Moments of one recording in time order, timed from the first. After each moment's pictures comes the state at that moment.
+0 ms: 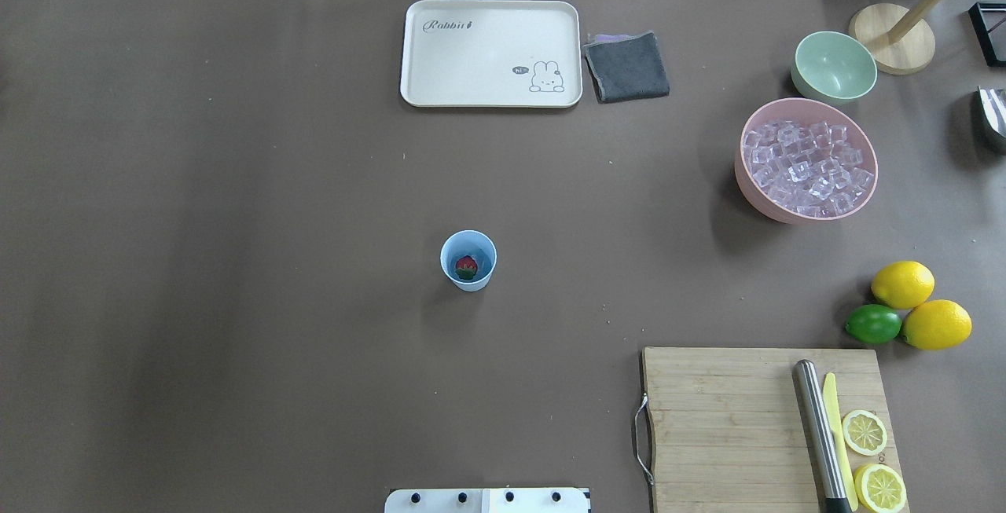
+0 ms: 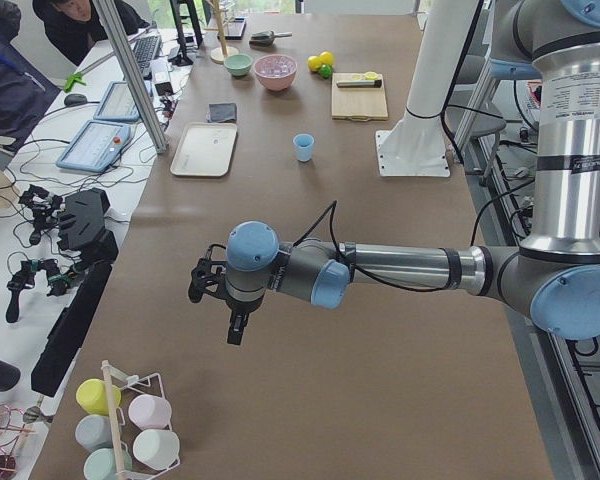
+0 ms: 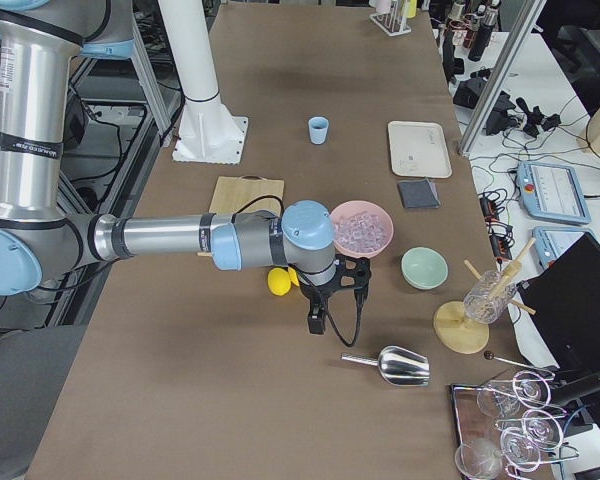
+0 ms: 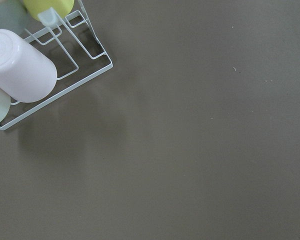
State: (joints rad) left arm -1.58 -1.54 -1.64 -1.84 -2.37 -0.12; right arm 1.60 -1.75 1.84 -1.50 2.31 0.21
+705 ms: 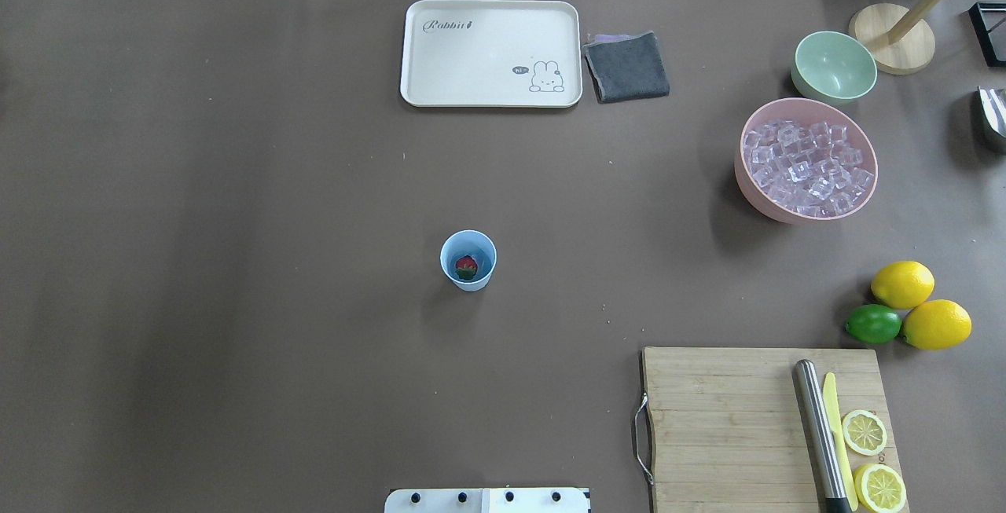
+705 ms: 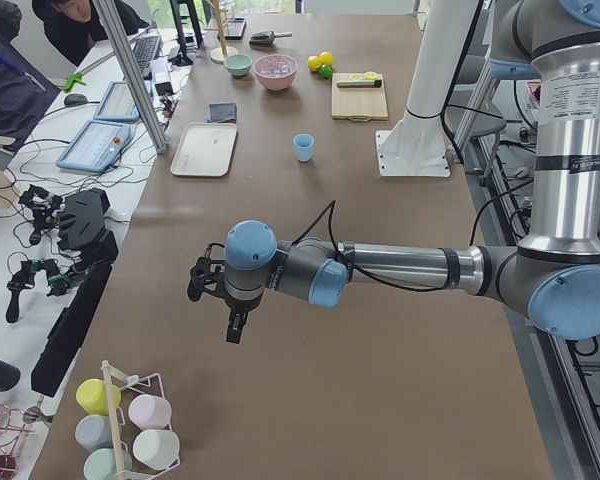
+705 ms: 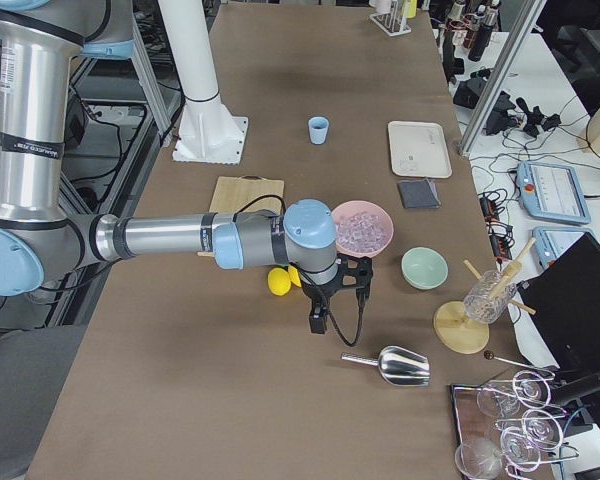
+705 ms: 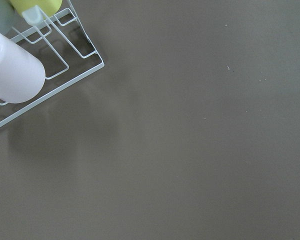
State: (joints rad) left arm -1.58 -1.54 -1.64 -1.84 -2.37 -0.12; right arm 1.60 -1.73 1.84 -1.51 2.30 0.21
